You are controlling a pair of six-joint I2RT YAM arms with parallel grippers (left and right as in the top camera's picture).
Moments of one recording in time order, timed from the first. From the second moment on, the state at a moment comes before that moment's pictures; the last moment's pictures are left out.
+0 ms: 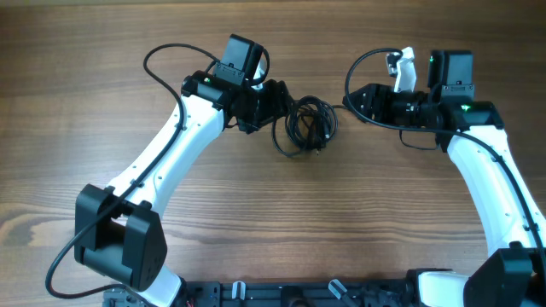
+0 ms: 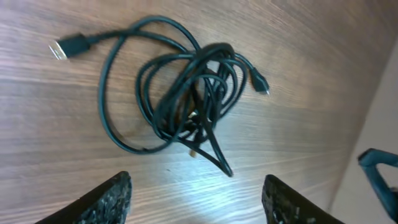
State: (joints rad) left arm -0.43 1.76 1.44 -0.77 0.38 -0.75; right arm 0.03 1.49 1.14 -0.59 -0.70 0.19
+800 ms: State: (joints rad) left arm -0.39 1.98 1.44 -0.63 0.38 -0.75; right arm 0.14 1.49 1.14 -0.55 -0.57 0.14
